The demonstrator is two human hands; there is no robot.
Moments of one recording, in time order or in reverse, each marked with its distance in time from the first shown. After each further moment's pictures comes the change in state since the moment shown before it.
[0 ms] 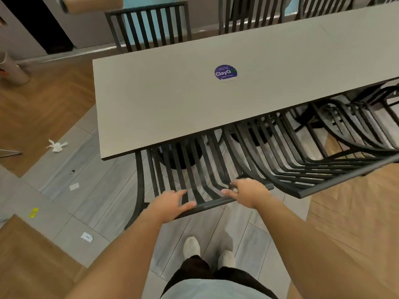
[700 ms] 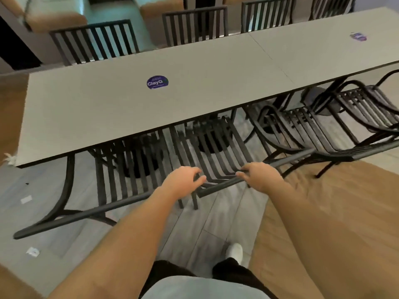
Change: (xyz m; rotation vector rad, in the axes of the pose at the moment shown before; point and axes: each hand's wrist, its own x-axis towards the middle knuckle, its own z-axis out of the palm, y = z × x) left_hand 0.078 0.387 0.034 0.071 0.233 0.221; right_hand -0.088 0.345 -0.117 -0.074 0.210 0.078
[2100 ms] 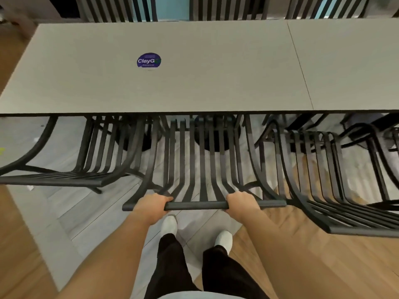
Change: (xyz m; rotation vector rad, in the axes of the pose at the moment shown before) left_hand 0.110 0.147 0.104 0.120 -0.283 -0.522; right_hand 0.134 0.209 0.003 -0.379 -0.257 -0.398
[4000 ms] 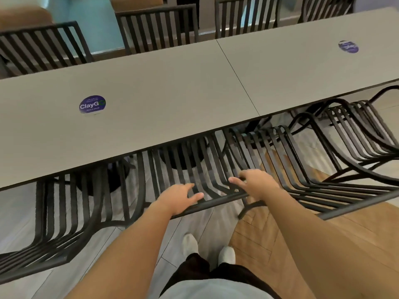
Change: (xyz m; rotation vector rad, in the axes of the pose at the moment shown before) left_hand 0.080 0.119 -0.136 -0.215 0.040 0.372; right_hand -0.010 0.145 -0.084 0.448 0.195 0.289
